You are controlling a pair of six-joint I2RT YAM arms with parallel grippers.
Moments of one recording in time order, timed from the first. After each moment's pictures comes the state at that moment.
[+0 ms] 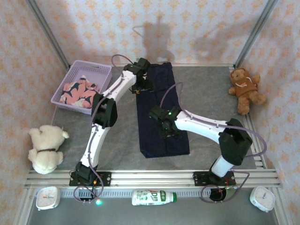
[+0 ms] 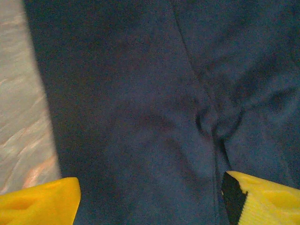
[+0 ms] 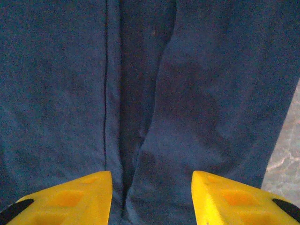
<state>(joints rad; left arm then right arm) -0.38 2.41 2.29 -1.11 0.06 -0.50 0.89 1.64 1.19 -1.00 0.17 0.68</state>
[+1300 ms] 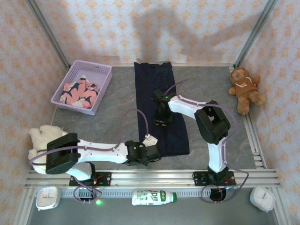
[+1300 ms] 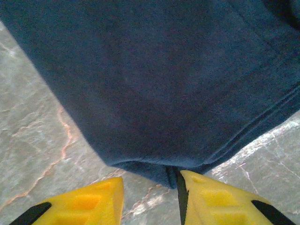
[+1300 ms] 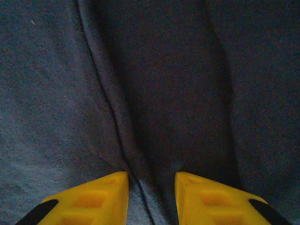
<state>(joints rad) -1.27 1.50 0.82 -0.63 -0.39 -0.72 0.65 1.99 1.39 -0.82 -0.14 0.79</state>
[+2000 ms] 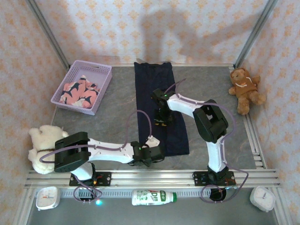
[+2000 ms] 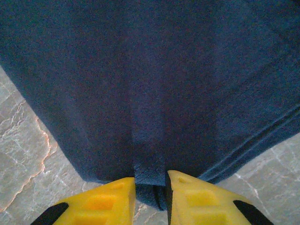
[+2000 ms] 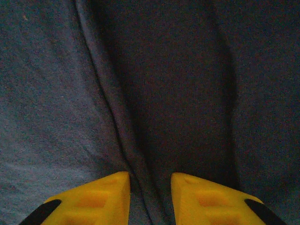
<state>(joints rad) -1.27 1.58 0.84 -0.61 -0.39 -0.71 0.65 2.03 1.44 -0.88 -0.16 0.76</state>
